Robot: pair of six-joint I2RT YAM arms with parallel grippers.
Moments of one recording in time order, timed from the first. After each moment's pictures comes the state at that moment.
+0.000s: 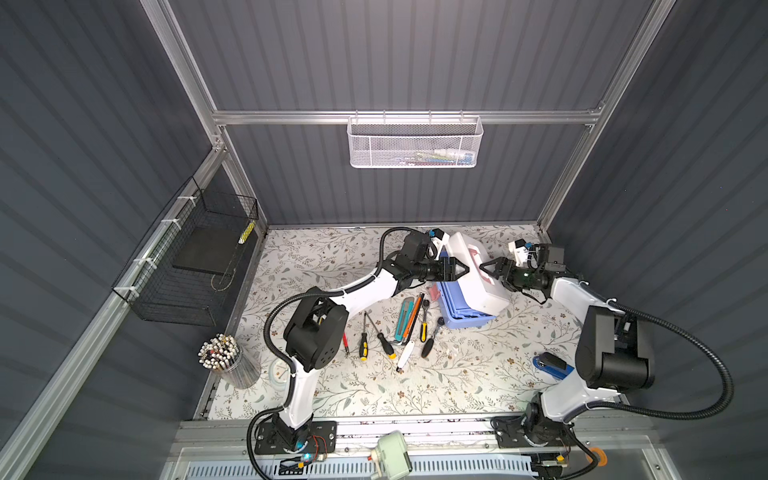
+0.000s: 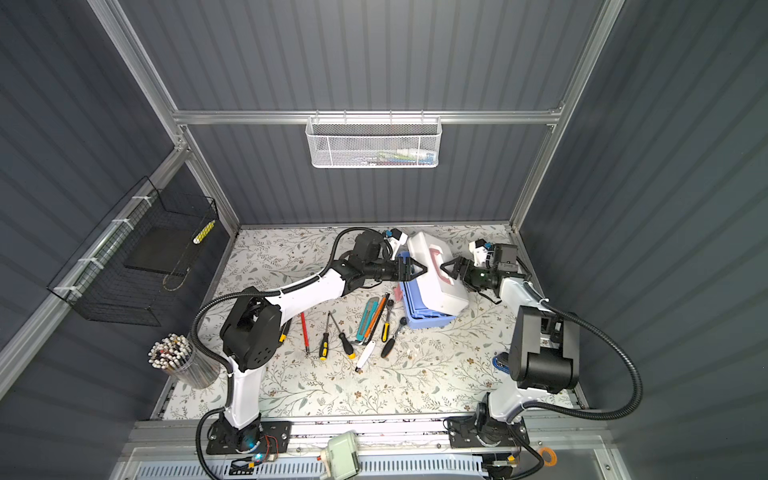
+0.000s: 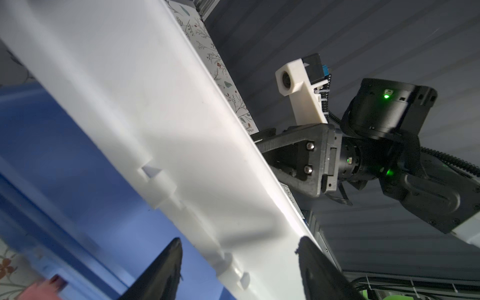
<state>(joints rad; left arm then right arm) -0.75 2.05 1.60 0.02 0.56 -0.68 -0.16 1.64 1.02 -0.21 -0.82 0.35</state>
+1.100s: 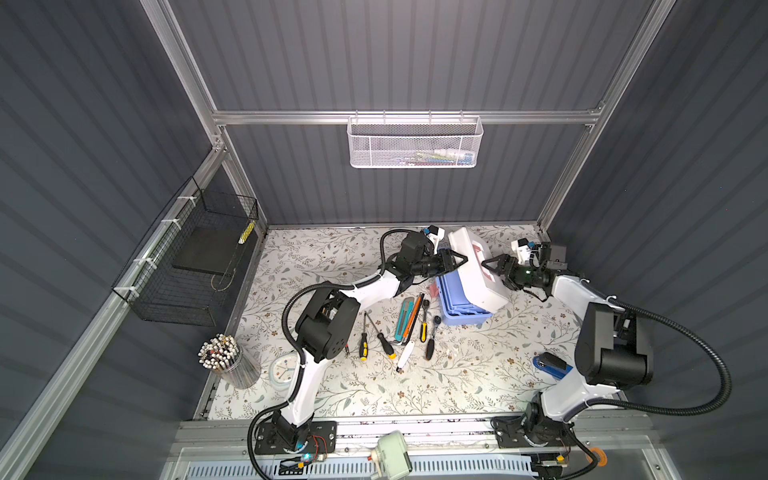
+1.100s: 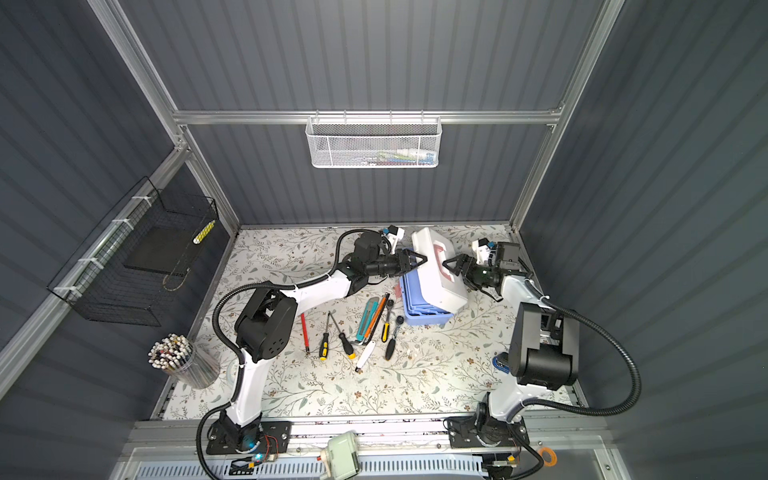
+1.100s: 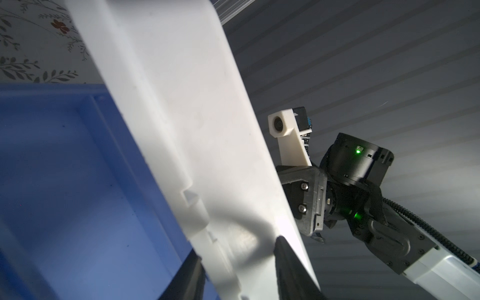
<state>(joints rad) -0.73 2.17 1.62 0.32 0.59 -0.95 -0.17 1.67 1.05 -0.21 -0.83 0.41</state>
